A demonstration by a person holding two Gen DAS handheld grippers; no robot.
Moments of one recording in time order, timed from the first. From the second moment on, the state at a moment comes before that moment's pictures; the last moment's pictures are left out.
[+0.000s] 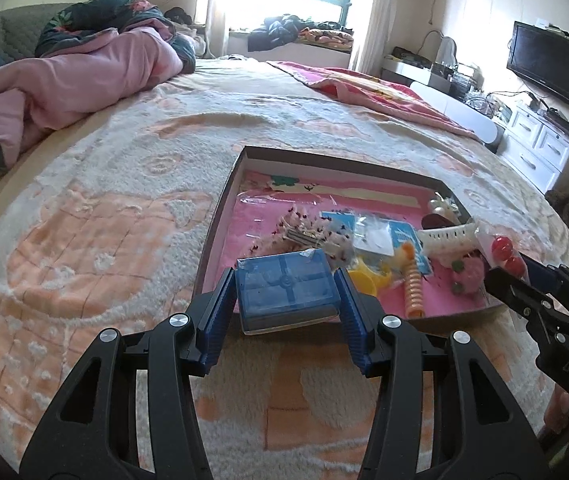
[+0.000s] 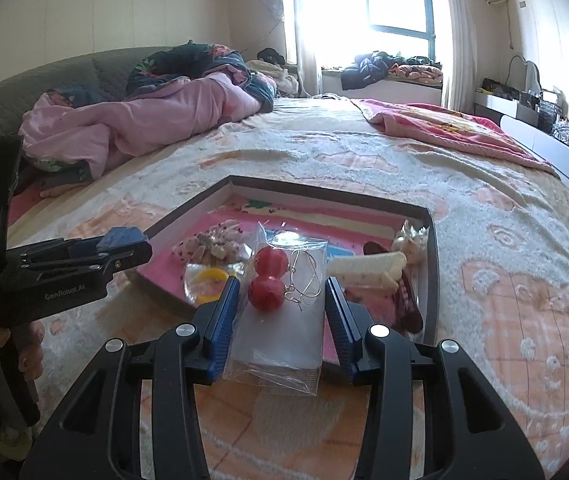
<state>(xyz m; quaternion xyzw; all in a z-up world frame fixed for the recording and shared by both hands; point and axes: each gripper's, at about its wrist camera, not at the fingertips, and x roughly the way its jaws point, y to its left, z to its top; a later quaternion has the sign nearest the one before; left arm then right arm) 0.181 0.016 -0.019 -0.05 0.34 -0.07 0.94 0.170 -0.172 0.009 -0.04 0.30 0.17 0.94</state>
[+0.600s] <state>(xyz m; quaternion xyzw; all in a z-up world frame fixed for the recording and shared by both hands) 0.231 0.012 -0.029 -0.05 0.36 -0.06 0.93 0.219 -0.173 0.000 -0.04 0.31 0.16 0.94</state>
